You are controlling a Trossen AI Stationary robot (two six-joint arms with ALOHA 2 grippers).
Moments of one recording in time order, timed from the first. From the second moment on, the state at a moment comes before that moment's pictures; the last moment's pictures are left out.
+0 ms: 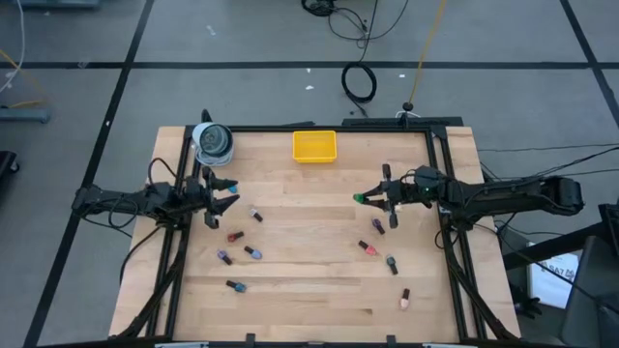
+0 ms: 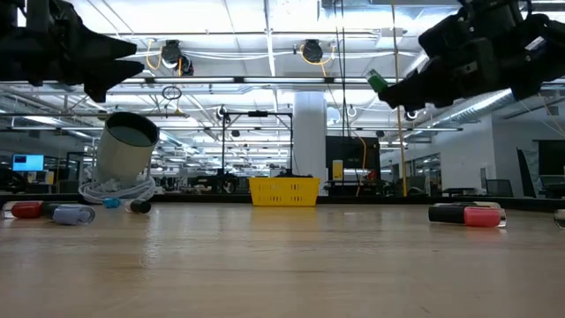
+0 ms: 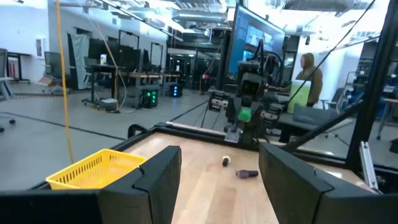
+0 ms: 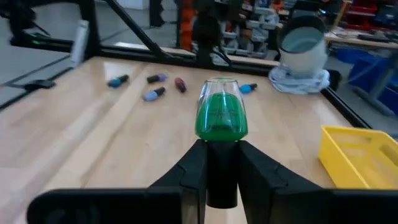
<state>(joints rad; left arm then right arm) -0.11 0.07 0.02 0.24 -0.32 -0.06 -0.22 0.94 0.24 0.53 -0.27 -0.15</state>
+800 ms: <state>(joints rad) -0.10 0.91 0.19 0.72 -0.37 -0.35 -0.12 1.23 0.37 0.67 0.05 -0.49</state>
